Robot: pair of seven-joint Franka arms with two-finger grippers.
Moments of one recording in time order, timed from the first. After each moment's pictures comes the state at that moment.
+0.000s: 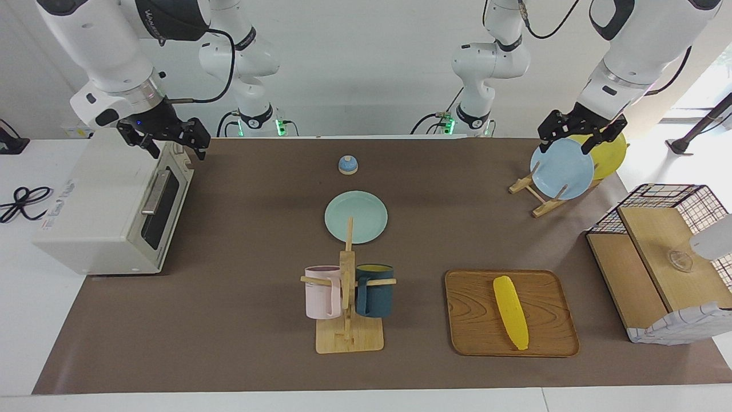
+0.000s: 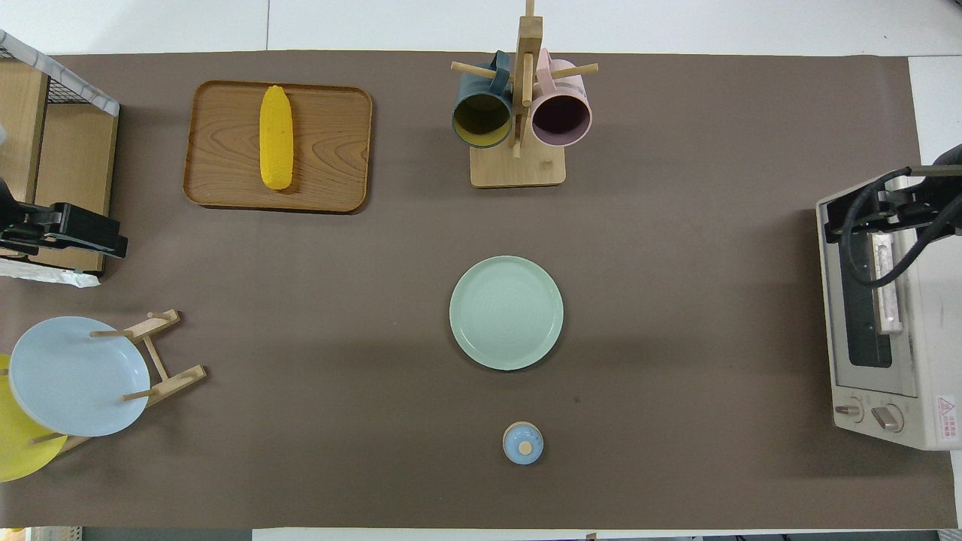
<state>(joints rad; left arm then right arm) -0.12 -0.01 0.03 -1.56 -0.03 1.48 0.03 -0.01 0.06 0.02 -1.49 -0.03 1.43 0.06</state>
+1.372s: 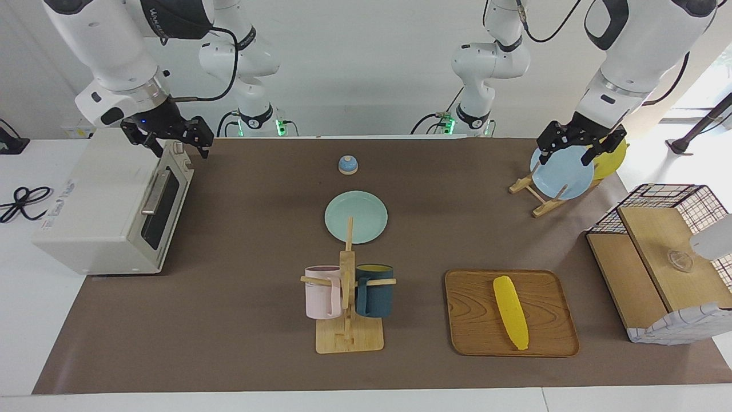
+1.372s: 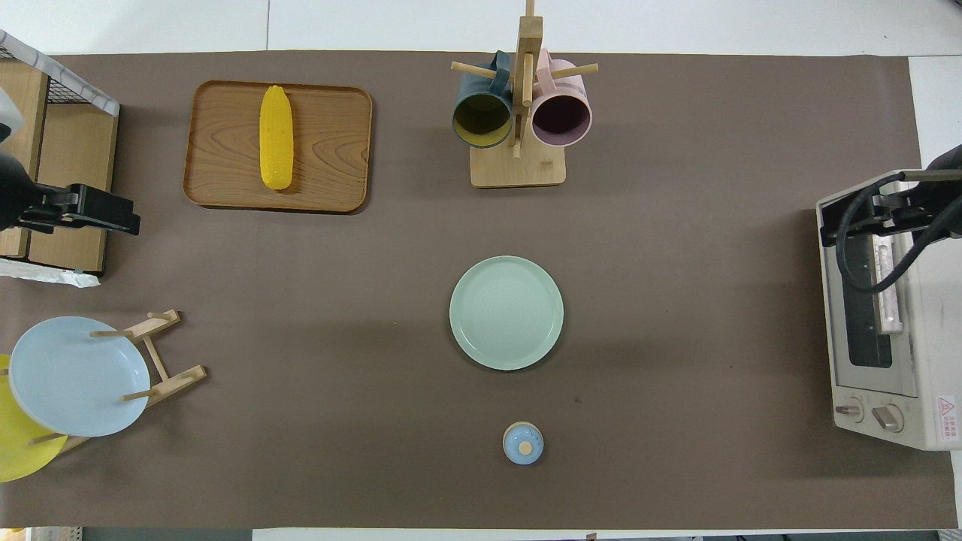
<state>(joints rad) -0.13 0.03 0.03 -1.58 -0.03 1.61 0.01 0.00 0.05 0.02 -1.49 -0.03 1.43 0.05</state>
